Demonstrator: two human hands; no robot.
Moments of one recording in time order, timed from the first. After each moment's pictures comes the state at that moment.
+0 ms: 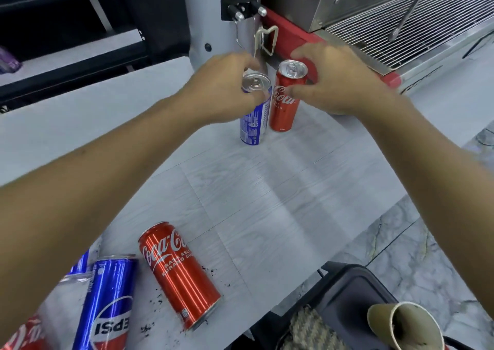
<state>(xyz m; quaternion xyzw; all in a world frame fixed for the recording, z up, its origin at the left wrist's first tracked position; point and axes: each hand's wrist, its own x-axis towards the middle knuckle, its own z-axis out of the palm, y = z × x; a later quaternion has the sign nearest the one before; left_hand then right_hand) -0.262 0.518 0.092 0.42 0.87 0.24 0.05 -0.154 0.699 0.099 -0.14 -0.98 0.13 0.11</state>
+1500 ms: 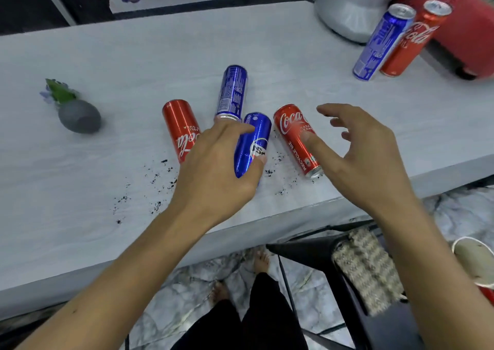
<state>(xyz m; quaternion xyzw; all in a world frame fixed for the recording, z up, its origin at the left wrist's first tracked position) -0.027 0.185 0.031 0.20 0.92 0.33 -0.01 0.021 0.396 0.047 -0.11 -0.93 0.33 0.13</state>
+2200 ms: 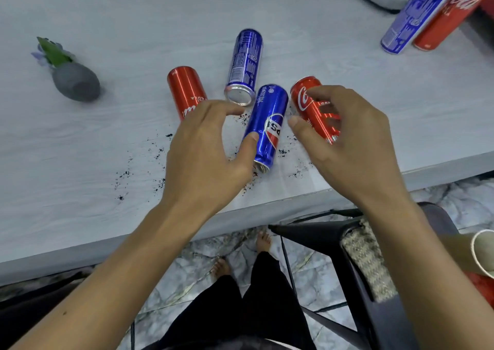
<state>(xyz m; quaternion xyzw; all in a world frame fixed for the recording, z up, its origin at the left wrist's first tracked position) -0.025 0.166 0.012 0.14 0.92 0.35 -0.07 0.009 0.360 0.030 -0.09 -0.93 0.34 0.13</state>
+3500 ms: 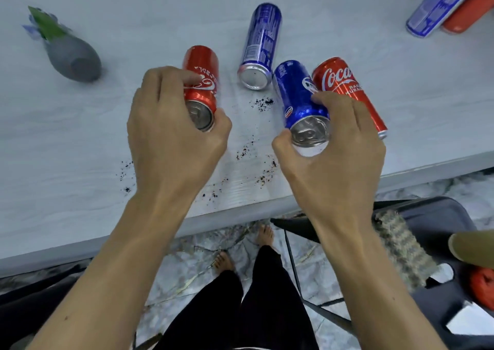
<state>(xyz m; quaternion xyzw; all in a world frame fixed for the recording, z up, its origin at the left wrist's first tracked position) -0.043 0.124 -0.004 0.05 0.93 0.30 -0.19 0.022 0.284 -0.003 -0.16 -0.90 0.30 0.26</state>
